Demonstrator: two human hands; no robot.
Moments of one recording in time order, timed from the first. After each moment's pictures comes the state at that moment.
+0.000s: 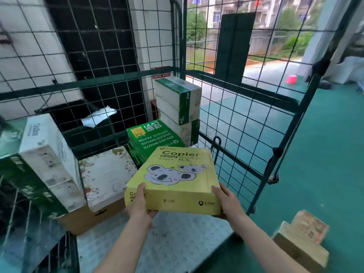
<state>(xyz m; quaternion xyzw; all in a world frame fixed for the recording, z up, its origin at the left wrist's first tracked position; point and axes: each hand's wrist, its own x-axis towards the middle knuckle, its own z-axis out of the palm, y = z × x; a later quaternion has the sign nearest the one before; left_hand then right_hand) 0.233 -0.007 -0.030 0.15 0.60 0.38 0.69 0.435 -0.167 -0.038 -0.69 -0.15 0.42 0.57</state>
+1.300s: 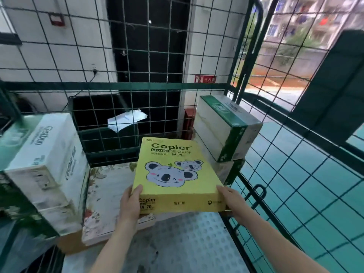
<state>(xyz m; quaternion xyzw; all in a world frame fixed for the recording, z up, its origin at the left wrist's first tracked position) 0.262 0.291 -0.054 0.34 0.58 0.43 0.60 0.559 0.202 -0.019 -0.75 -0.25 0.46 0.41</state>
